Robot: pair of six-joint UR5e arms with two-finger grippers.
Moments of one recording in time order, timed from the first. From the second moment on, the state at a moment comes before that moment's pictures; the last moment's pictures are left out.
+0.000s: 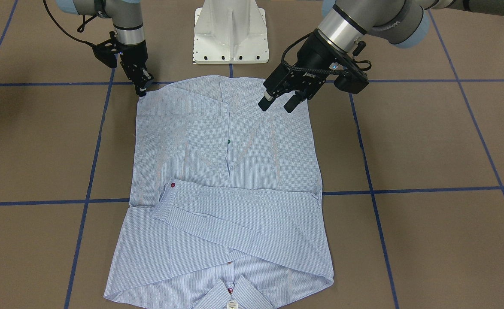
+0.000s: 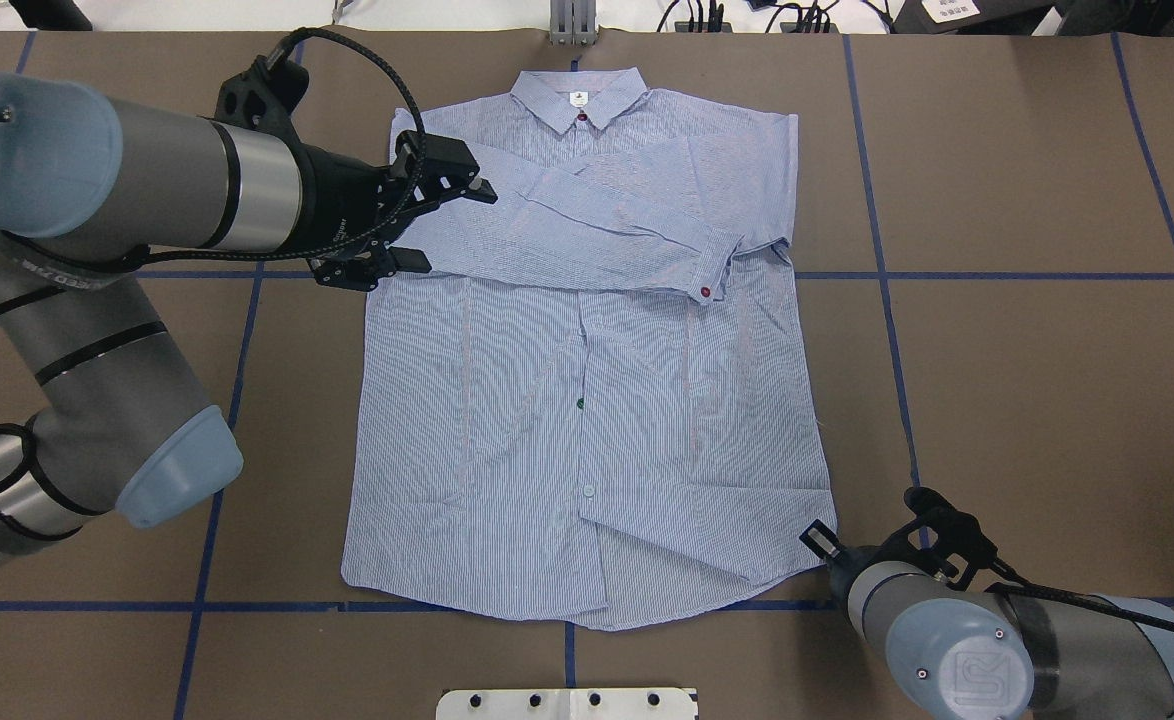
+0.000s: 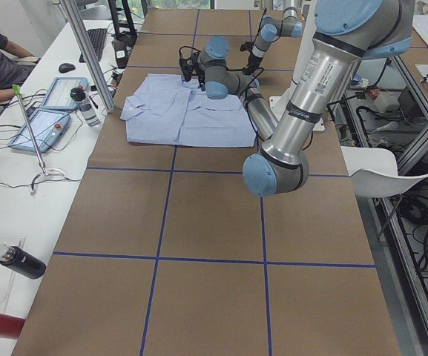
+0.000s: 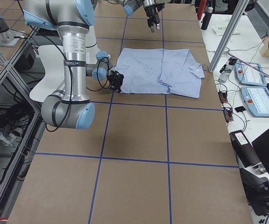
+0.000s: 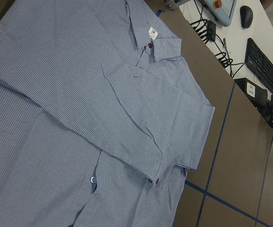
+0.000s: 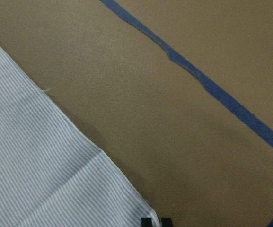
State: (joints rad) left arm -0.72 -2.08 -1.90 -2.16 -1.93 -1.84; right arm 0.10 -1.55 2.09 -1.42 1.32 2.29
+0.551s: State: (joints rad) left arm -0.68 -2.08 -2.00 -1.98 -1.90 -1.84; right arm 0.10 -1.57 2.17 -1.43 1.35 2.29
